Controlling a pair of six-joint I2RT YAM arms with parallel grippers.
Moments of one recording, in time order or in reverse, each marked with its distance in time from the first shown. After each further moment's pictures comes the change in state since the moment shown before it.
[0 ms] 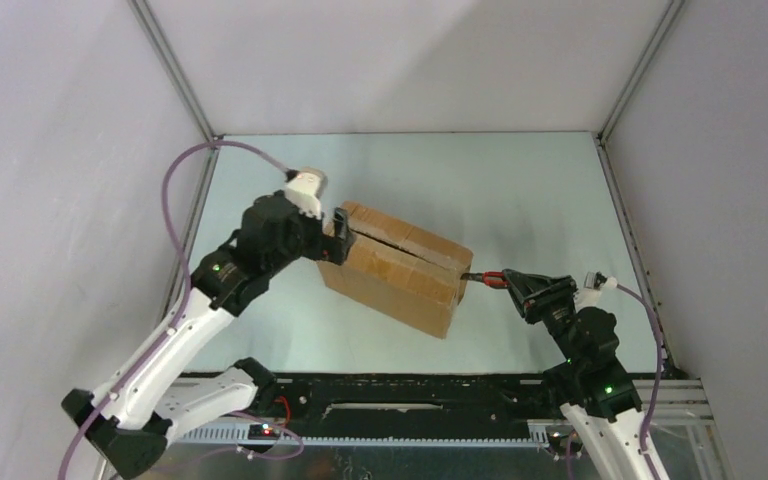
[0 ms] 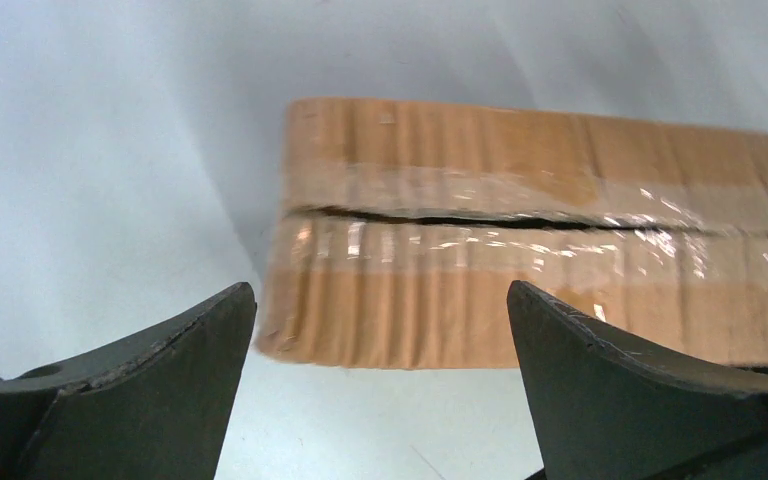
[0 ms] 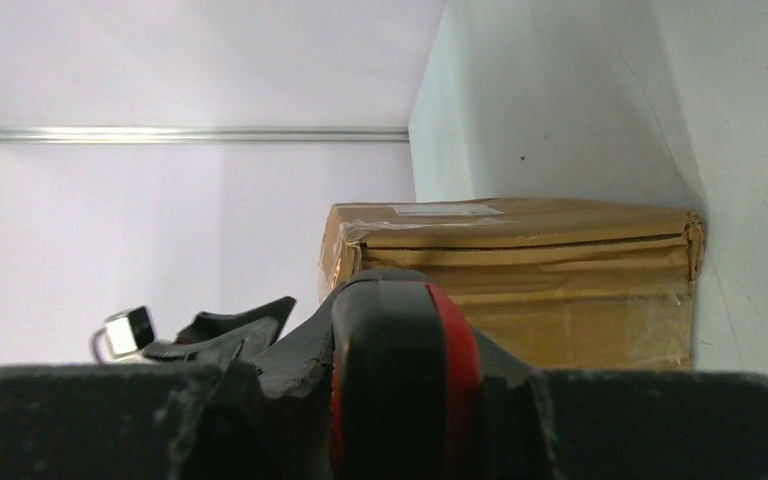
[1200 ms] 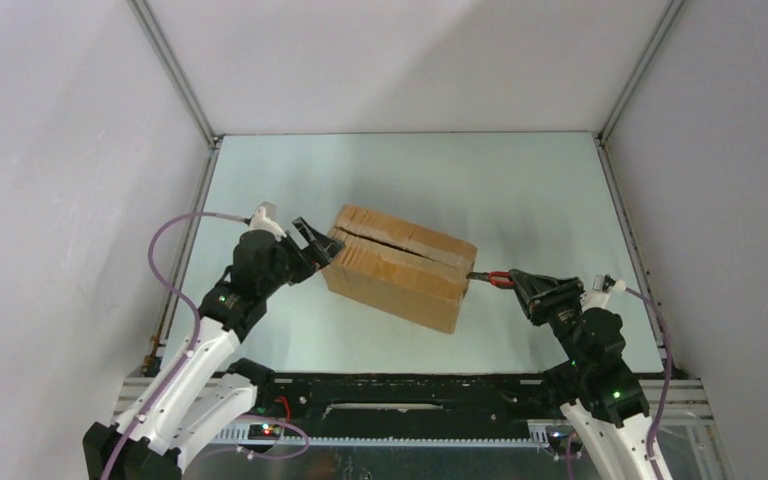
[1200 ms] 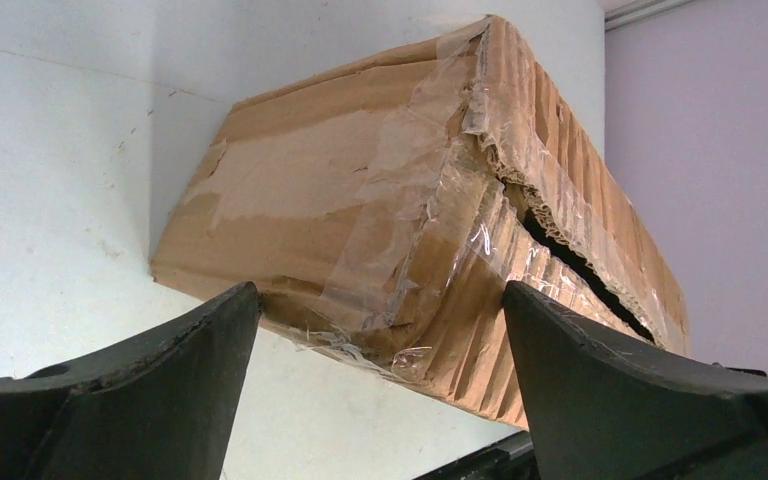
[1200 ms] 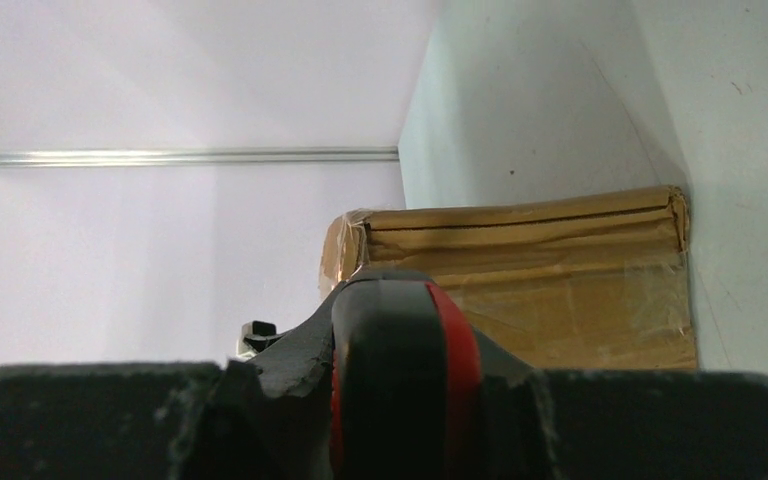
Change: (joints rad) left arm 0.296 -0.196 -0.464 0.275 0.178 -0.704; right arm -0.001 0.000 0.068 -0.093 0.050 -0.002
